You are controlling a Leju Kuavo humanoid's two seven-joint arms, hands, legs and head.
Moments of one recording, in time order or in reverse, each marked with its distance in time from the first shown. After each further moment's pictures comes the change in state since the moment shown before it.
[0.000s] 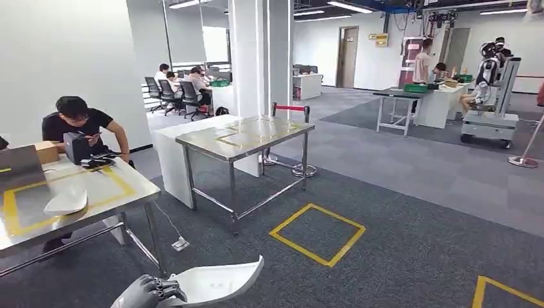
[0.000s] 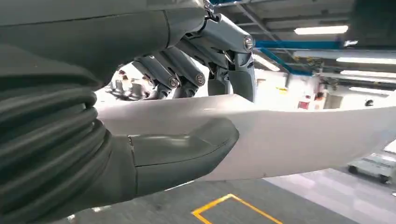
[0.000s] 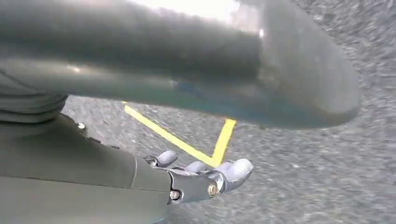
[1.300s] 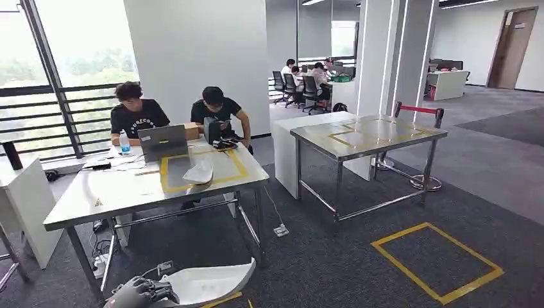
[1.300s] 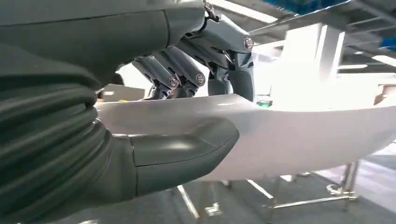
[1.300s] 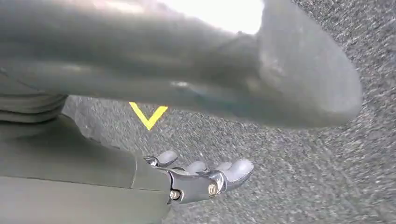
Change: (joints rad) left arm 0.013 0.039 0.010 0.012 0.003 -0.002 -0.008; right arm 0.005 0.008 0.000 0.000 0.034 0.001 -0.005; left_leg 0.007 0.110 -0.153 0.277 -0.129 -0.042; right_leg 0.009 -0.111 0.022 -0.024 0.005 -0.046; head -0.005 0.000
